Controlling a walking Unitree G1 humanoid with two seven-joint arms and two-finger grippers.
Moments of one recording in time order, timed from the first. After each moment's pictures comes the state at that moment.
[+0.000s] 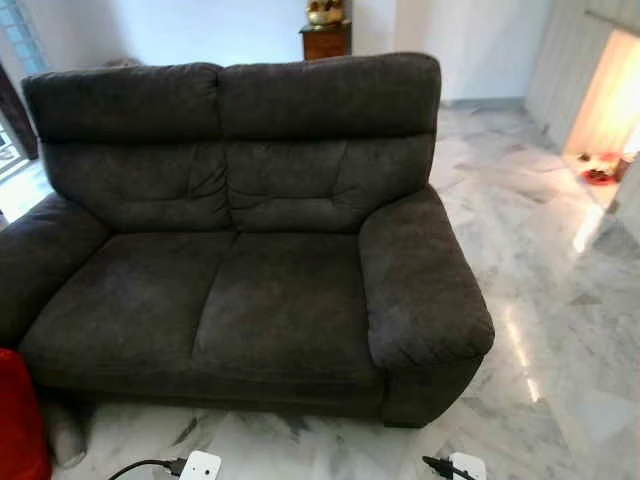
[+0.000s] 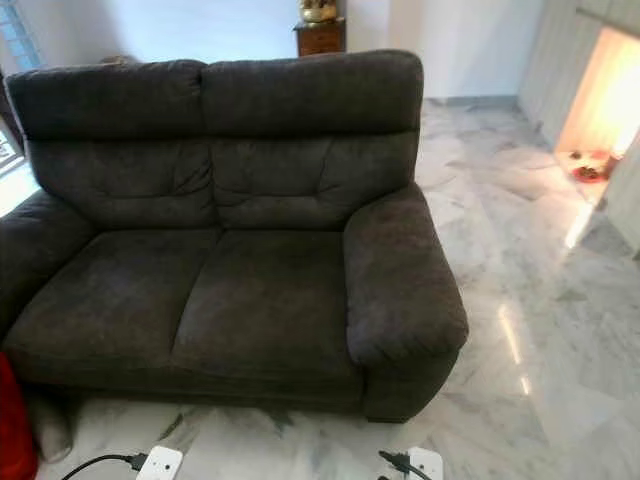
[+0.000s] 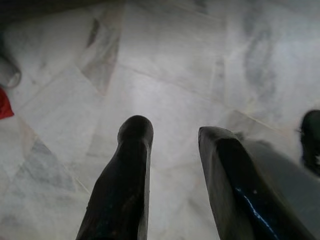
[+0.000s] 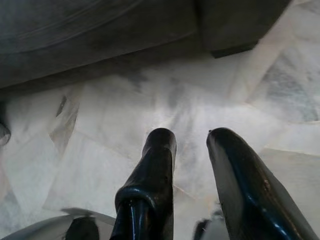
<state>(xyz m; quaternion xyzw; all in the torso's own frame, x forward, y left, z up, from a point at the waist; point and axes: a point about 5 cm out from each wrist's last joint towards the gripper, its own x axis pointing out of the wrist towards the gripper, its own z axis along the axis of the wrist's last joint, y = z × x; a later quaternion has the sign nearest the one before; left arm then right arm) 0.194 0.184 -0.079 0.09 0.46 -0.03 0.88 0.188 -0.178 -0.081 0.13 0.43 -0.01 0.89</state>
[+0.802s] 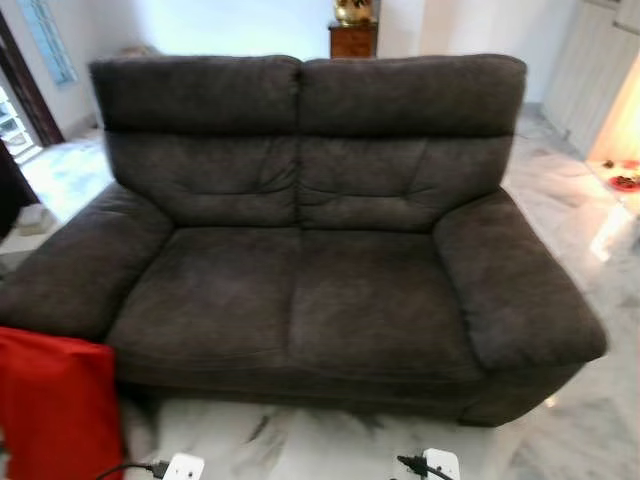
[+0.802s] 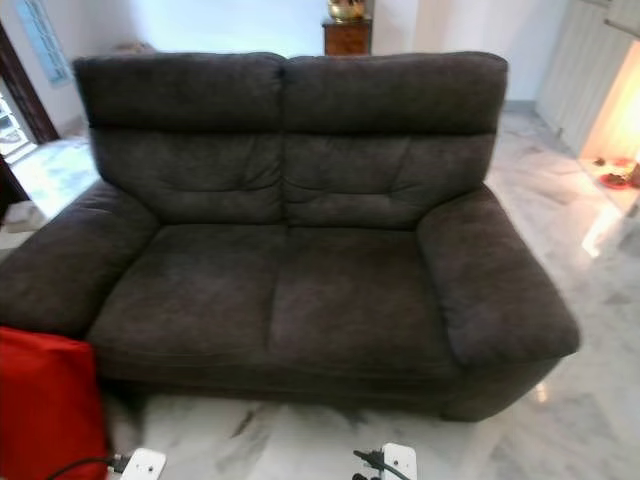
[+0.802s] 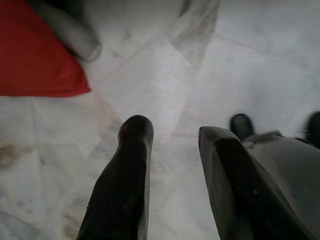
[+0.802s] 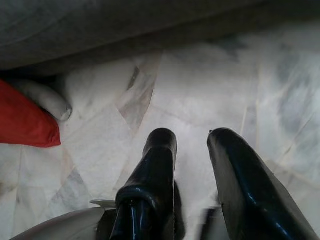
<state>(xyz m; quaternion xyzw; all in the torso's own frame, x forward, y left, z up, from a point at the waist) 0.193 0.199 -0.078 0.10 0.46 -0.01 0.88 0.188 -0.162 -0.082 0.12 0.43 0.02 0.89</state>
